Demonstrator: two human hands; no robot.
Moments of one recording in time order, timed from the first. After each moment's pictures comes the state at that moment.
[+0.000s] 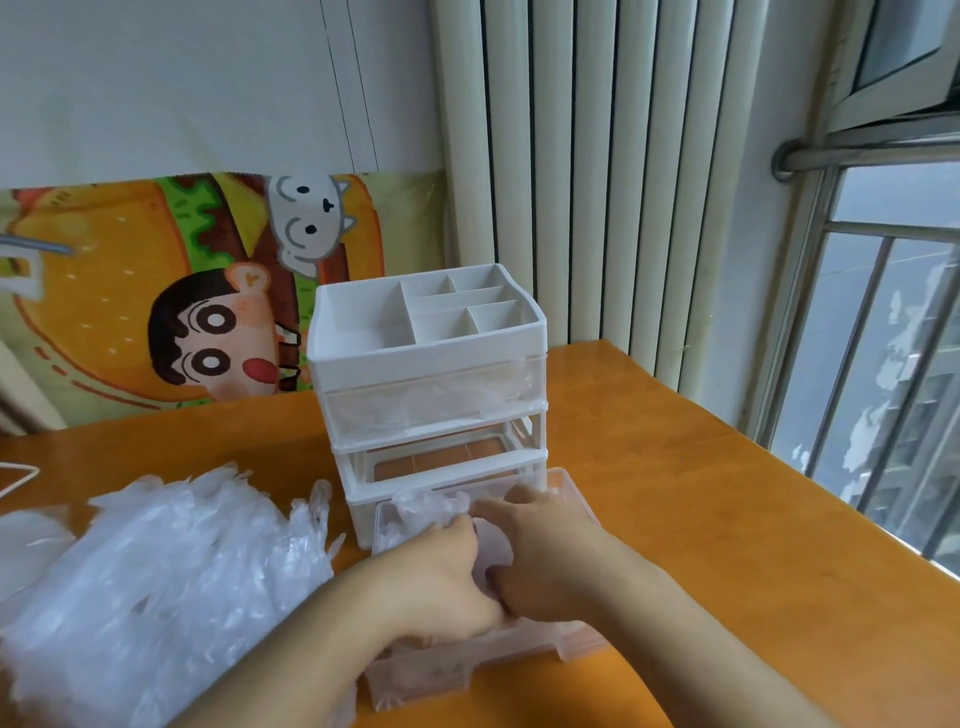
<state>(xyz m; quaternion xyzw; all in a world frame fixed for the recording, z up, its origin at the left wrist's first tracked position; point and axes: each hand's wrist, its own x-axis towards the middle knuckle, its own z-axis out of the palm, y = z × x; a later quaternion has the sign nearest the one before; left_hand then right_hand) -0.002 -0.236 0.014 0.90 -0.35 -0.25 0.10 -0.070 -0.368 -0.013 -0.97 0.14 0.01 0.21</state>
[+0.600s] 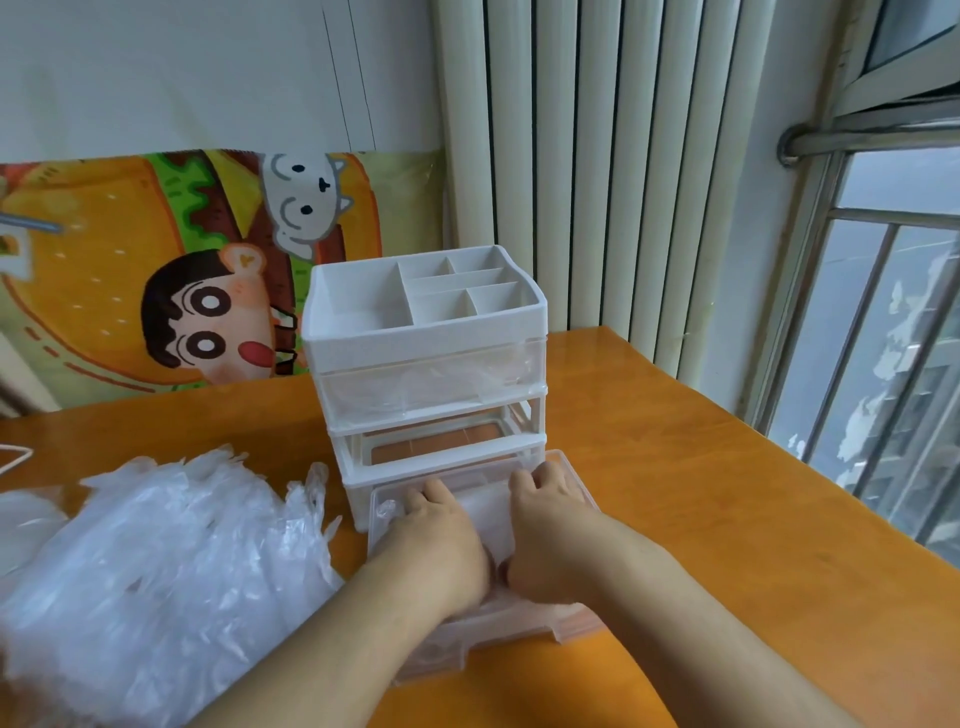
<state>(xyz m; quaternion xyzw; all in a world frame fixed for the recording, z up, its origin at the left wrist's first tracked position) 0.006 -0.265 -0.024 0.96 -0.24 -0.11 0.02 -0.069 -0.363 -0.007 -0.96 0.22 0.09 0.17</state>
